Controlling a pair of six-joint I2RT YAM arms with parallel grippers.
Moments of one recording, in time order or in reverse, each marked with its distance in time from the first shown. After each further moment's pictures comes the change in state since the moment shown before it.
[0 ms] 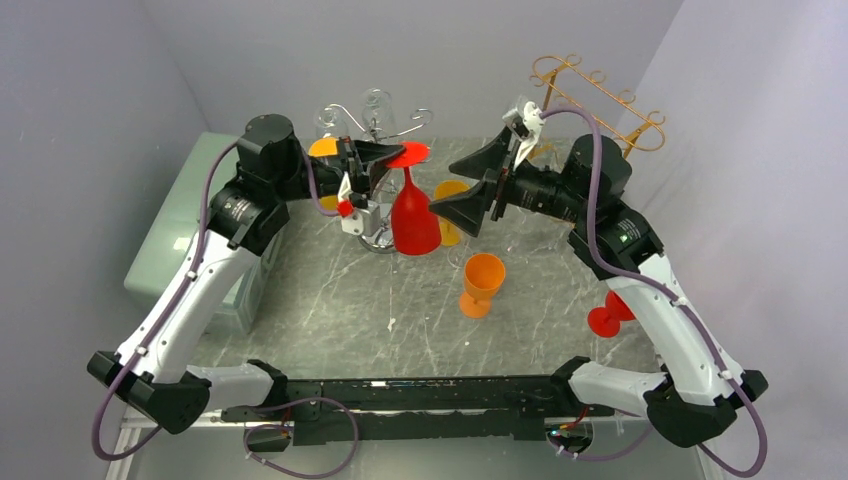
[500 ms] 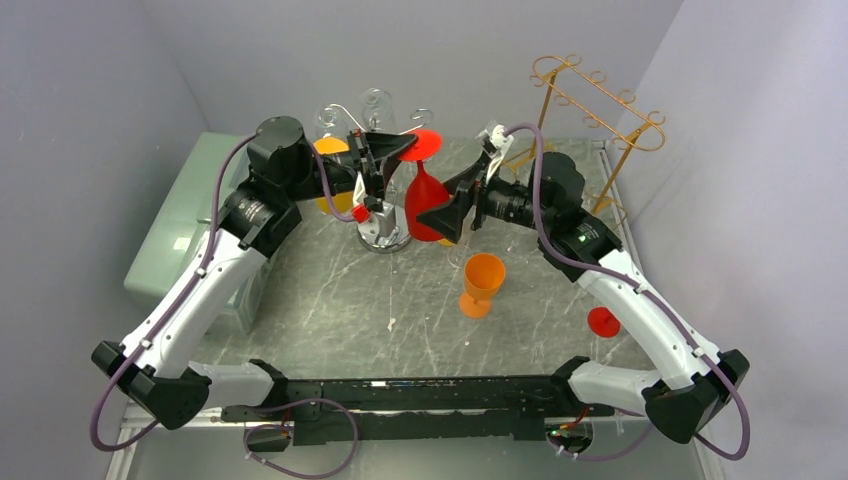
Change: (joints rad) left arm -0.075 0.016 -0.024 0.134 -0.082 0.071; right arm 0.006 0.018 -0.248 0.175 0.016 0.047
